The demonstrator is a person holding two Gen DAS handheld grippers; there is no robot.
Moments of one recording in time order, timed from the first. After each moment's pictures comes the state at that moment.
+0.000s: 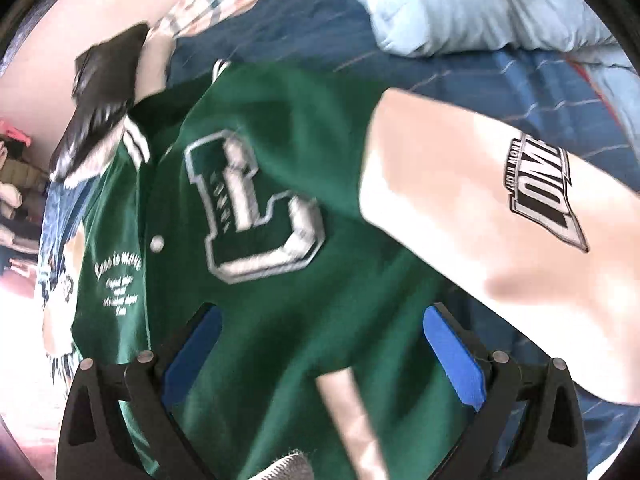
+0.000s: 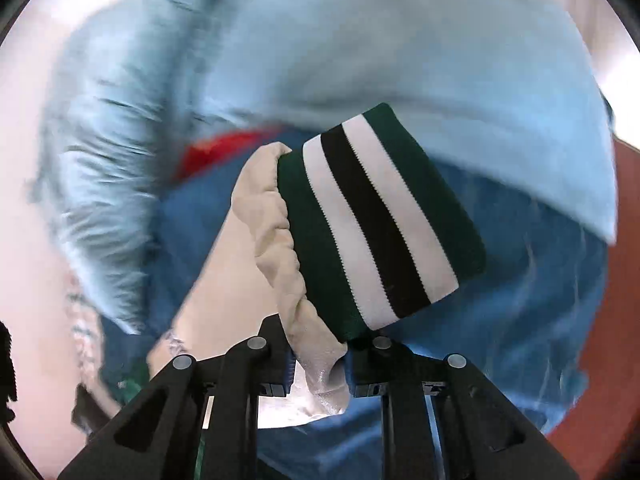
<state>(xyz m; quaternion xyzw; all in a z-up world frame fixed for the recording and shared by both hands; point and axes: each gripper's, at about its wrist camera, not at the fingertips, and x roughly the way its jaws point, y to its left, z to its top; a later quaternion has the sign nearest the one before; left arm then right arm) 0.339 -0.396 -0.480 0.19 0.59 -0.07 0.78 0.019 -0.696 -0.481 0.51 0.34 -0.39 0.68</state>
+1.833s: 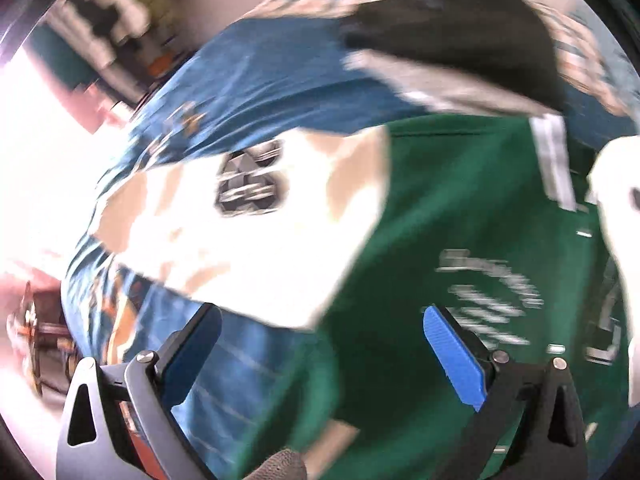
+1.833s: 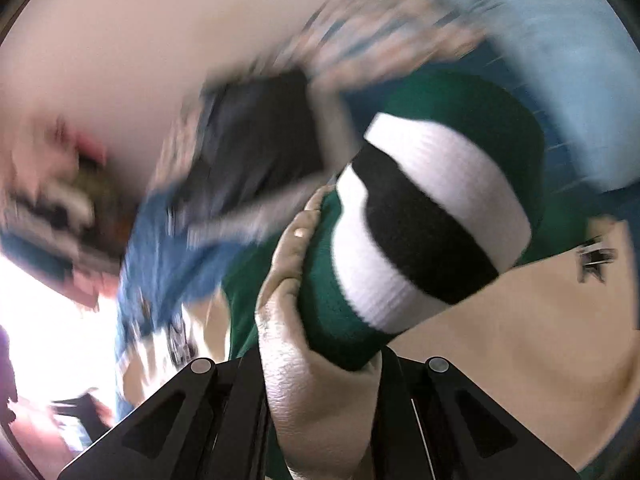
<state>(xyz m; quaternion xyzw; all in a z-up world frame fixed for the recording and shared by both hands) 0.401 0.067 -0.468 -0.01 0.59 0.19 0.78 0.518 -0.114 -0.540 0.21 0.54 0.08 0.81</state>
